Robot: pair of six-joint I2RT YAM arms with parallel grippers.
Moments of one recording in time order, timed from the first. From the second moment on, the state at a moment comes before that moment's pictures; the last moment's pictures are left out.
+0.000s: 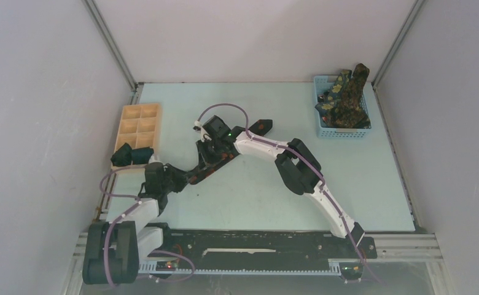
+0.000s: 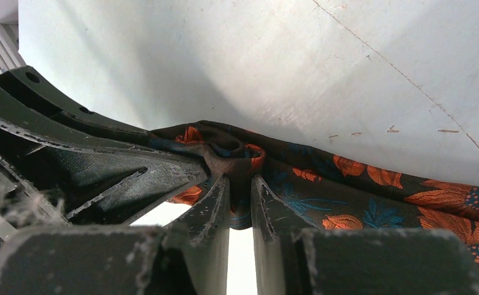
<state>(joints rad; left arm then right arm) 0.03 1.06 0.16 0.24 0.26 -0.94 0.89 2.44 1.99 -0.44 -0.46 0.49</state>
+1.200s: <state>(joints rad) 0.03 0.78 0.33 -0.39 0.15 -0.83 0.97 2.43 2.04 -0.49 -0.41 0.49</state>
